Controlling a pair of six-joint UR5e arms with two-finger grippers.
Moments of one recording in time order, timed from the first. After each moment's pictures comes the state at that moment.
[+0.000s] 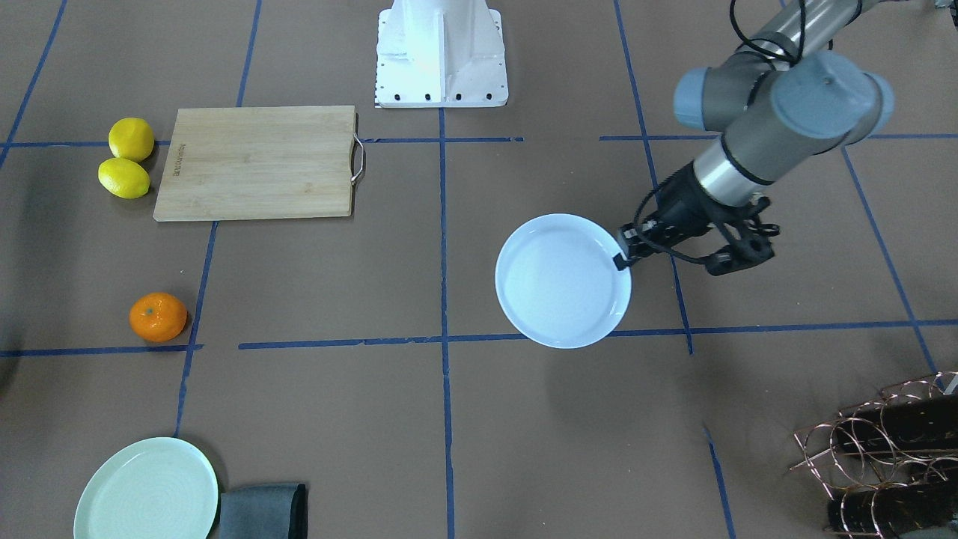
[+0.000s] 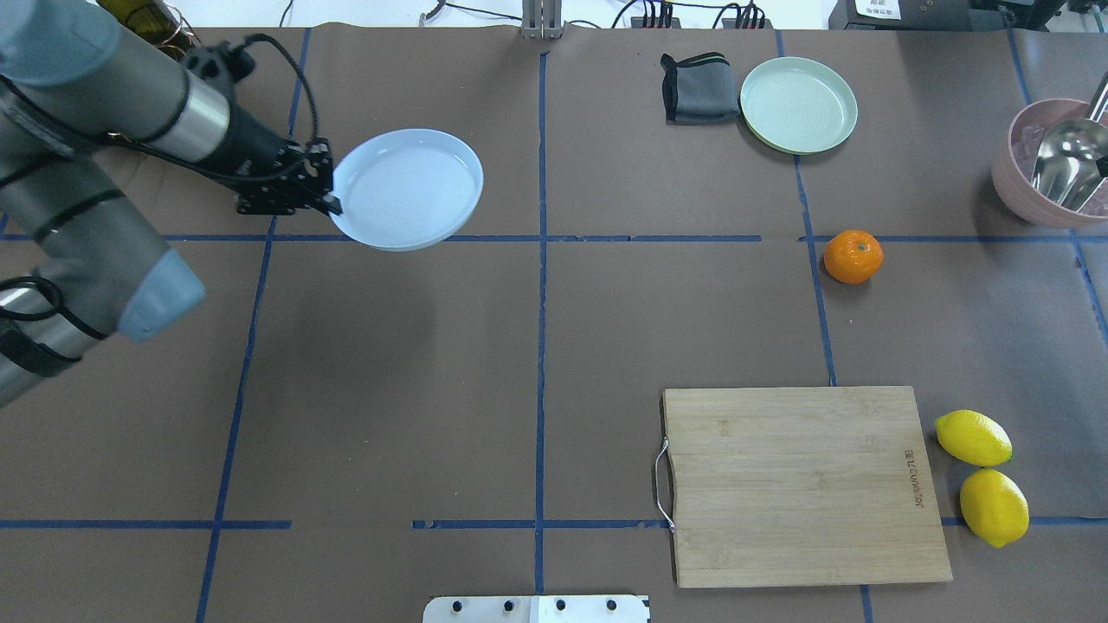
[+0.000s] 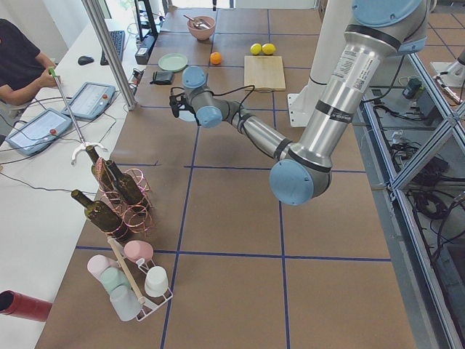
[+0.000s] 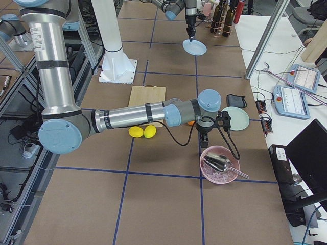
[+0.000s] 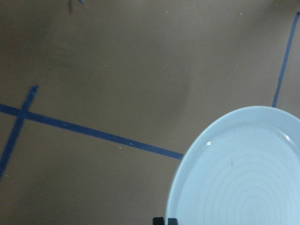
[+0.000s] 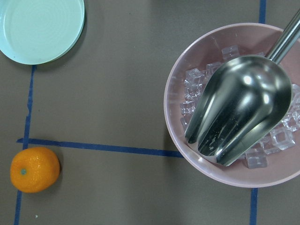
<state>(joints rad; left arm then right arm) -0.79 -2.10 -1.63 -2.03 -2.16 -1.57 1.45 -1.45 1.65 -1.48 2.43 0.23</state>
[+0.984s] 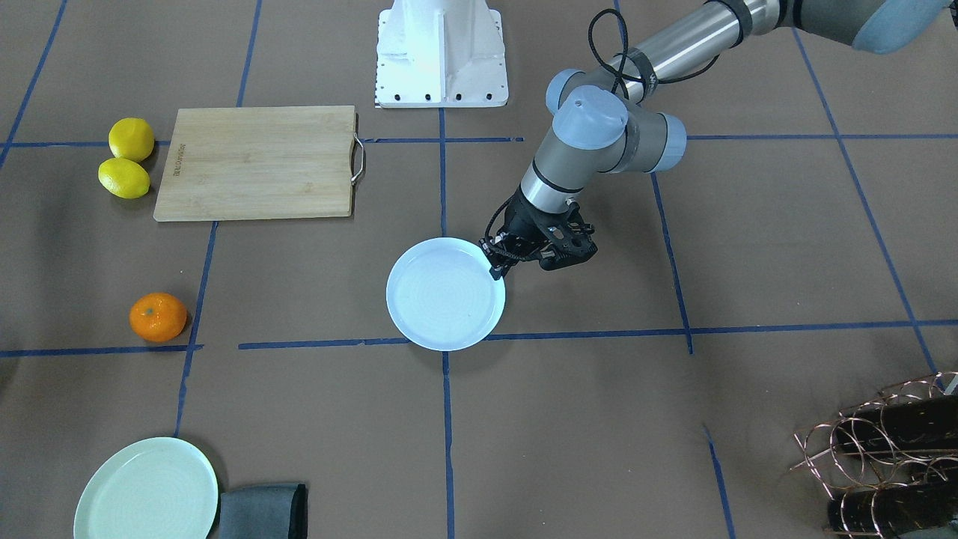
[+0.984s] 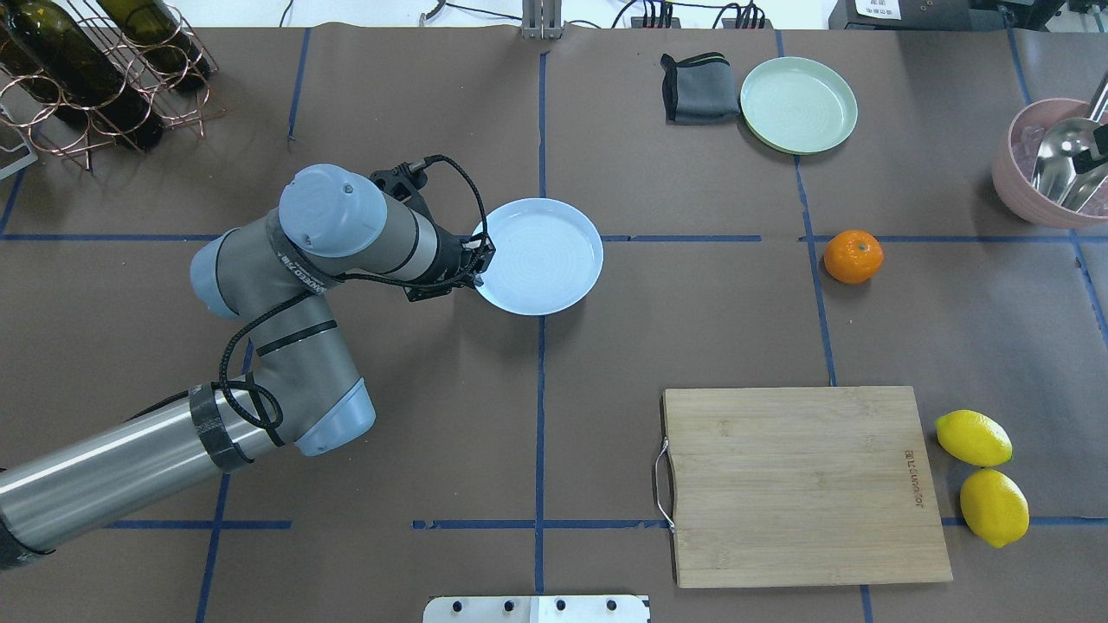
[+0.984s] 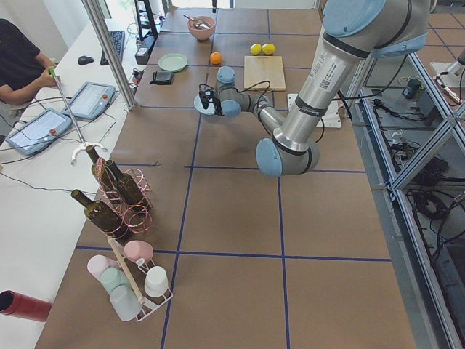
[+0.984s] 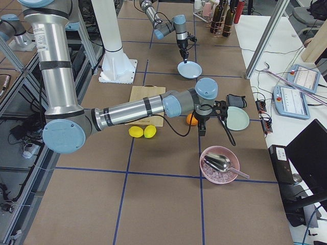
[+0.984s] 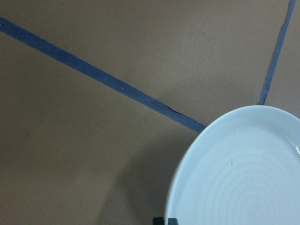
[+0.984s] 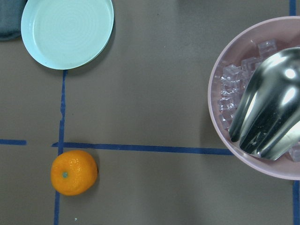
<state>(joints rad) -0.59 -2.20 -1.46 -2.19 -1.86 -1.65 1.39 -1.45 1.74 -1.48 2.43 0.40</state>
